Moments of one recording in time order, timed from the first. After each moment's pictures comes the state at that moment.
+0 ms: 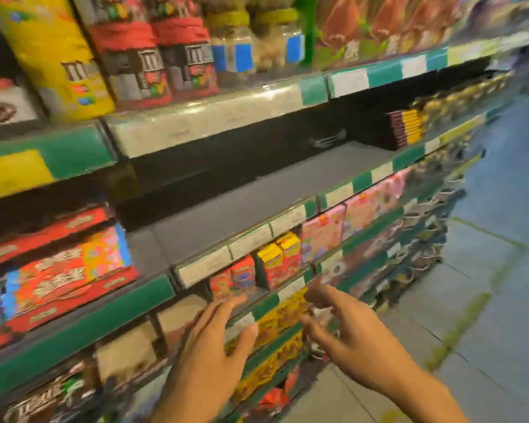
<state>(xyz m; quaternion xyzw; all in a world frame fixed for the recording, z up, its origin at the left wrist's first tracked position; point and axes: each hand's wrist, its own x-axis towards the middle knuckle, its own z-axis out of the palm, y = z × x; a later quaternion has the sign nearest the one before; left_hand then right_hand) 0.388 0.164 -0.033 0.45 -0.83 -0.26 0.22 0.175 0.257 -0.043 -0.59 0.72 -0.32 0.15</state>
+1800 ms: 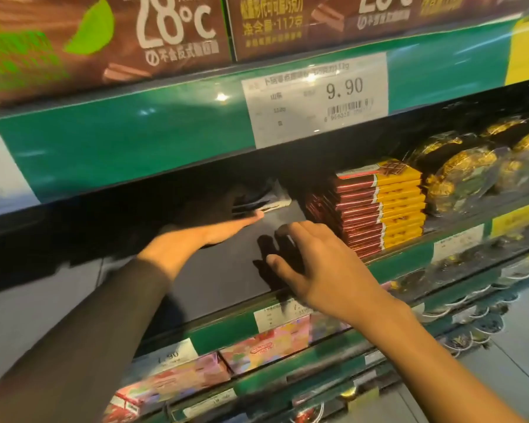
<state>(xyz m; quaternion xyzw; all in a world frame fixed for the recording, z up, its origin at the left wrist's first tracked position) -0.157 -0.174 0.008 0.52 -0.82 -0.21 0.10 -0.328 -0.025 -0.017 -0.73 0.61 -0.28 0.07</state>
